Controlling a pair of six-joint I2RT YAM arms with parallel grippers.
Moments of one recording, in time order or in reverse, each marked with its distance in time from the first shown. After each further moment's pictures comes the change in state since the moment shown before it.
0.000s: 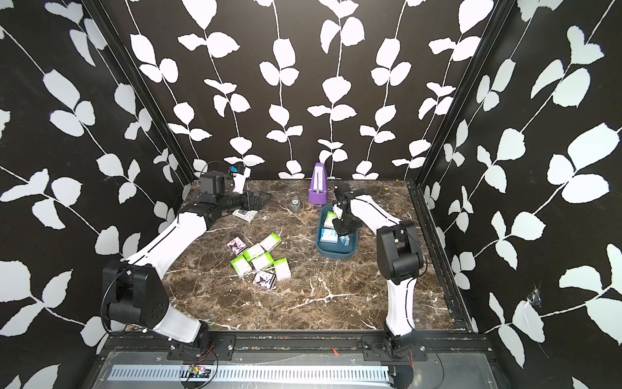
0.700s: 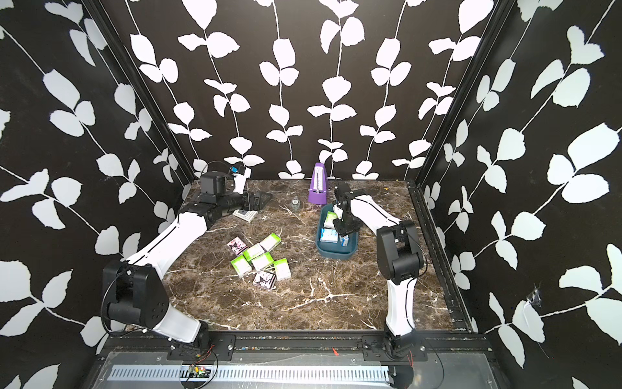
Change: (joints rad) left arm -0.003 0.000 0.000 -0.004 0.000 0.000; right arm 0.000 -0.002 -0.003 0.000 0.027 -0.006
